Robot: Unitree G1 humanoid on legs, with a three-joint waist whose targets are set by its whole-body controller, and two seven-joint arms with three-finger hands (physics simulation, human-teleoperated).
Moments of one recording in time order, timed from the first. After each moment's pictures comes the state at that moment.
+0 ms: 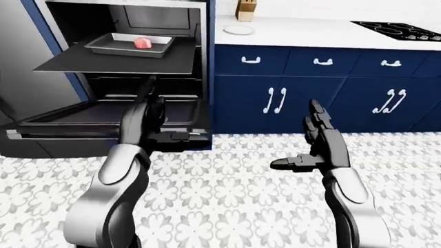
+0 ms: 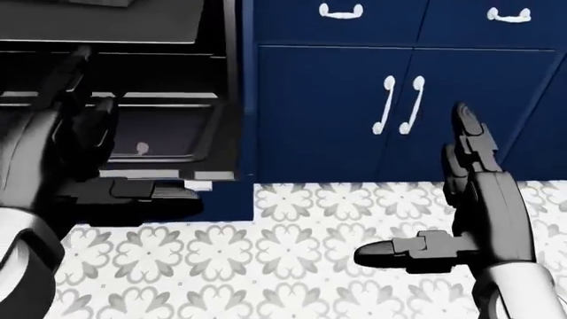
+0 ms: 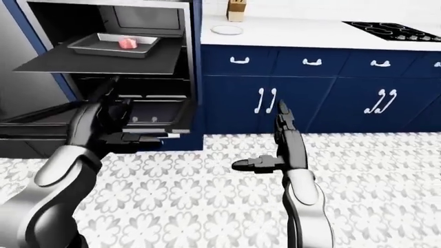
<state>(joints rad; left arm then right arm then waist) -0.44 0.14 0.16 -0.70 -0.26 1.14 0.11 -0.13 -0.10 -0.15 -0.49 -0.02 0.62 0.08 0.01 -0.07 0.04</state>
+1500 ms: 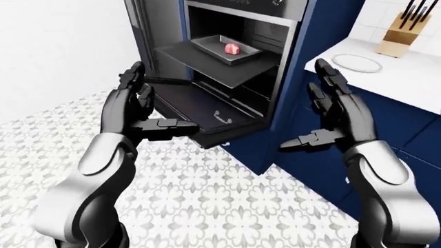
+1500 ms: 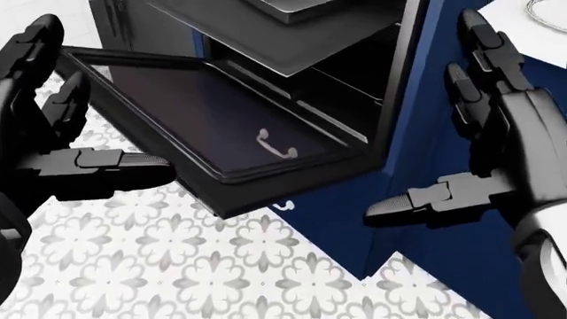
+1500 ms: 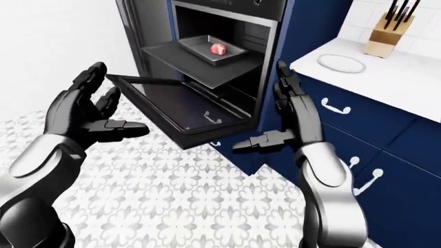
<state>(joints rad) -0.53 0.23 0.25 -0.69 -0.46 1.20 0.24 -0.37 -0.22 -0.20 -0.71 0.07 0.93 0.18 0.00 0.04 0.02</state>
